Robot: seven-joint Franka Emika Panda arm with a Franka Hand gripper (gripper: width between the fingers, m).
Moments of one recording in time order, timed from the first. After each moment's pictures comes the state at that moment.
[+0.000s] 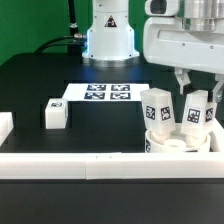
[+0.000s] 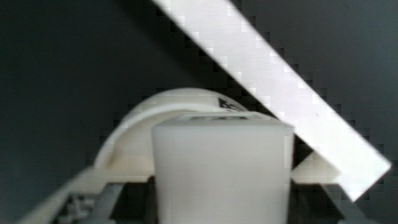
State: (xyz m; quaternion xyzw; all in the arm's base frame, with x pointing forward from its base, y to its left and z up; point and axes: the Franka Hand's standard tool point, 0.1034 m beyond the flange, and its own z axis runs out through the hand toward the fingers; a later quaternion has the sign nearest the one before) arm 0.596 0.118 0.085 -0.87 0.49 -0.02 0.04
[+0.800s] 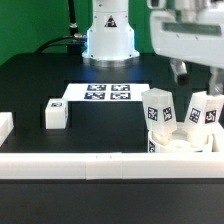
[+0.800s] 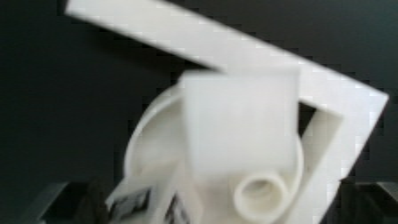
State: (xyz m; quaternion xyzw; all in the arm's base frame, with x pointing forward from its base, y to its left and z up) arm 0.588 0.077 0.118 -0.85 0.52 -0.01 0.07
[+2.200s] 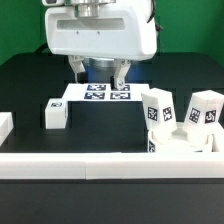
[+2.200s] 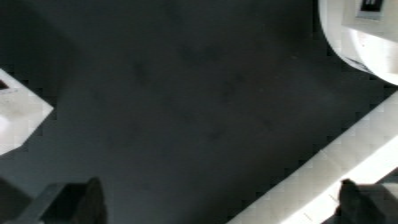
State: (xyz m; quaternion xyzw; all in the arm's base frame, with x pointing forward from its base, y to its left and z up) arm 0.565 -0.045 0.098 -0.94 0.34 -0.06 0.03
